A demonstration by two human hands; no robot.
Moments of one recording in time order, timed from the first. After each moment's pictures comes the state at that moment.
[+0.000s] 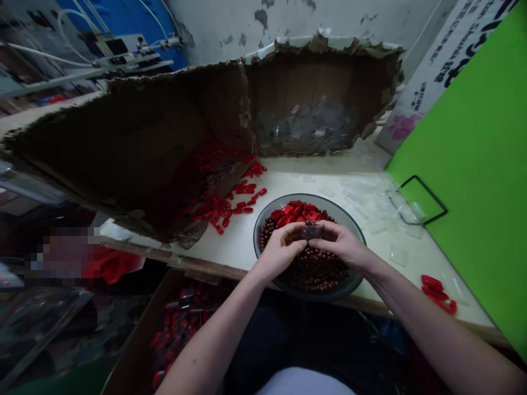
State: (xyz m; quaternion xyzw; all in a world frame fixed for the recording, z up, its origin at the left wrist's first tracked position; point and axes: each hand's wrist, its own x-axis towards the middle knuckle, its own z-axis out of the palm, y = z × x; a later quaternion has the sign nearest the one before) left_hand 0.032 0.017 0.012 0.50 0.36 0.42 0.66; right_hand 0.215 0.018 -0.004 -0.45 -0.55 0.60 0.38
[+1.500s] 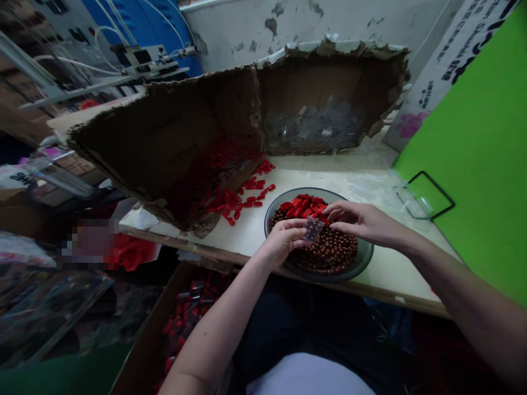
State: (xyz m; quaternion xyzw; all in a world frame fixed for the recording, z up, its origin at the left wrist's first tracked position) left_hand 0.018 0.006 0.005 0.33 0.37 0.39 0.78; right_hand 0.242 0.023 0.045 -0.47 -0.79 0.35 0.20
